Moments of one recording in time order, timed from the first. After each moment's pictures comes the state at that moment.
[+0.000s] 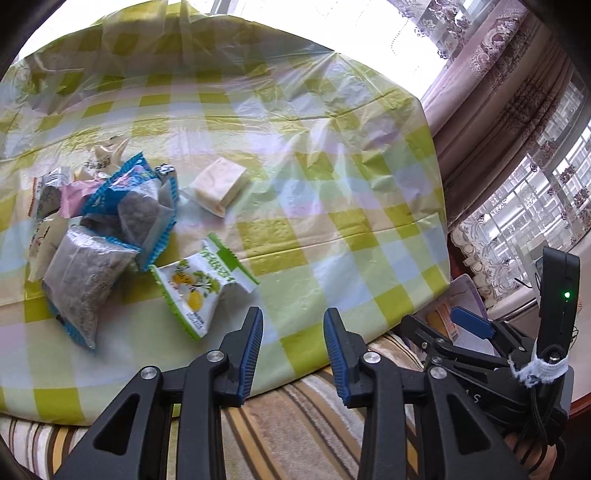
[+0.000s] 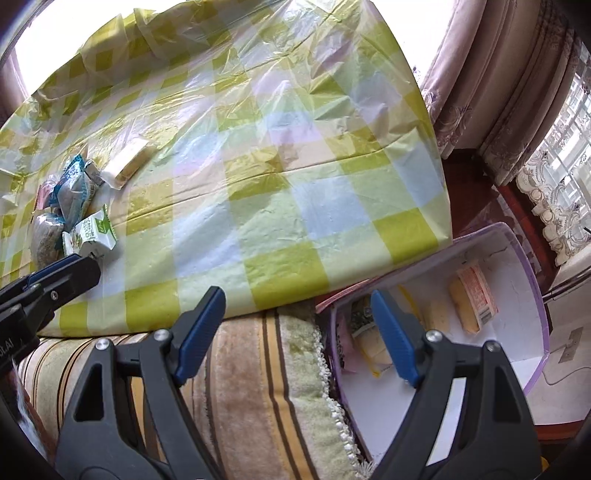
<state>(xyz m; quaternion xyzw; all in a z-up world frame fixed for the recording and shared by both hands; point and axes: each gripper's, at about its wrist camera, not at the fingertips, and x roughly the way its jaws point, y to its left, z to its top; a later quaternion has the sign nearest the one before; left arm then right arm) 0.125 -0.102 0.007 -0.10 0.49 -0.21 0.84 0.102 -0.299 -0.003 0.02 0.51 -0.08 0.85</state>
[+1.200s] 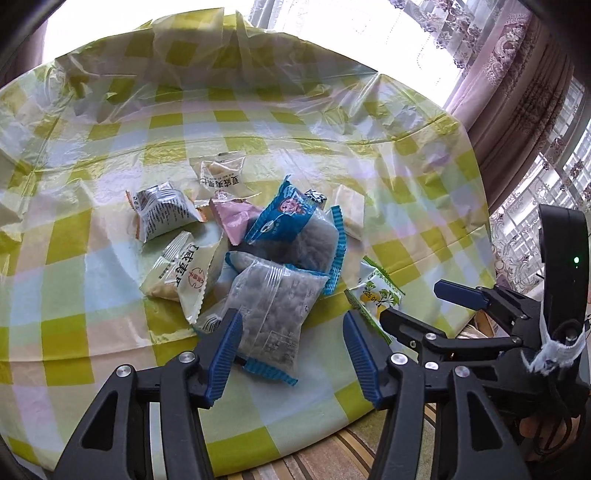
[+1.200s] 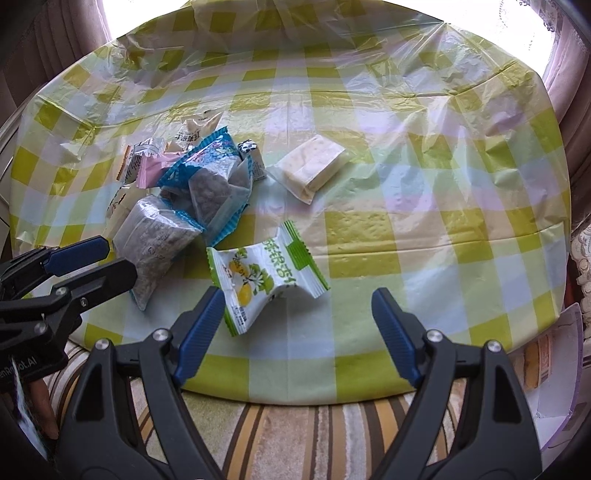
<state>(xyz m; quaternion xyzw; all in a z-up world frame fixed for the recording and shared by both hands) 0.157 0.008 -0.005 -0.05 0.47 -0.20 0.86 0.159 -0.153 -0.012 -0.02 0.51 0.05 0.86</state>
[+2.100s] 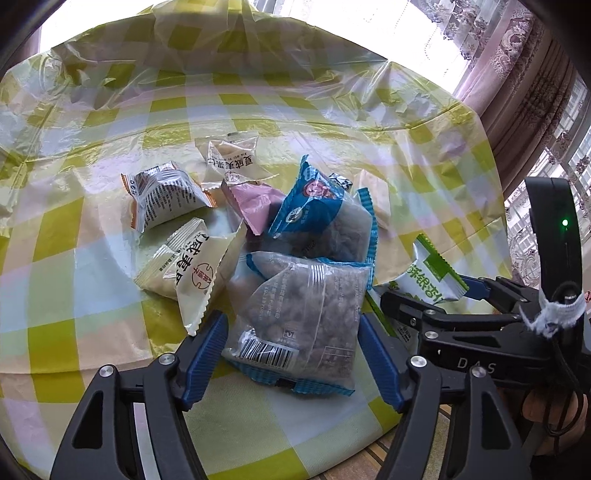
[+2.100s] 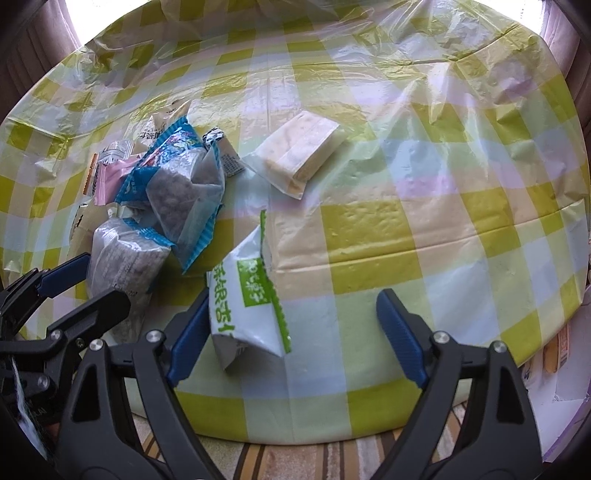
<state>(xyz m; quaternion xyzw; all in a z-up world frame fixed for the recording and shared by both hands) 0.170 0.014 -0.033 -0.05 0.49 -0.19 0.85 0.185 -0.153 -0.041 0.01 0.54 0.03 0.84</state>
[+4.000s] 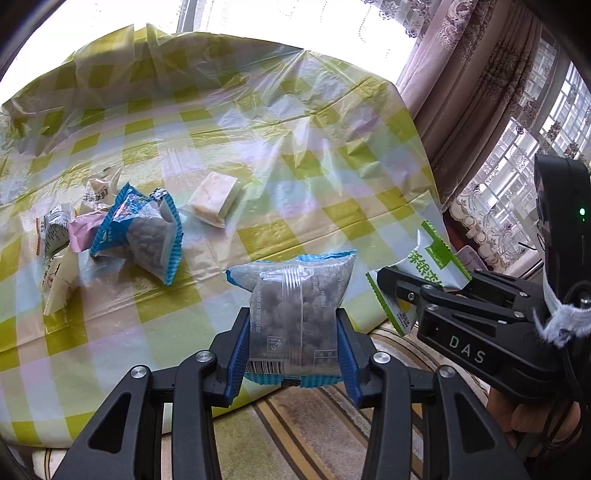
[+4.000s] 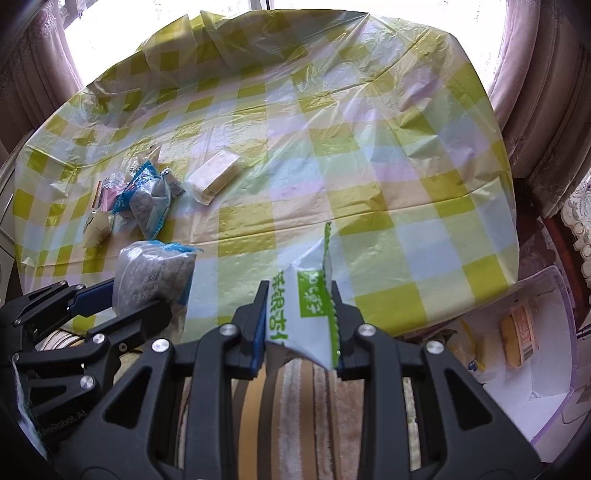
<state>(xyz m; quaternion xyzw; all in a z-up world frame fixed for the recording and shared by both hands) 0.116 -0.119 0.012 -0.02 0.47 -0.25 0.85 0.119 -0.268 0.017 0.03 0.49 0.01 0.87</state>
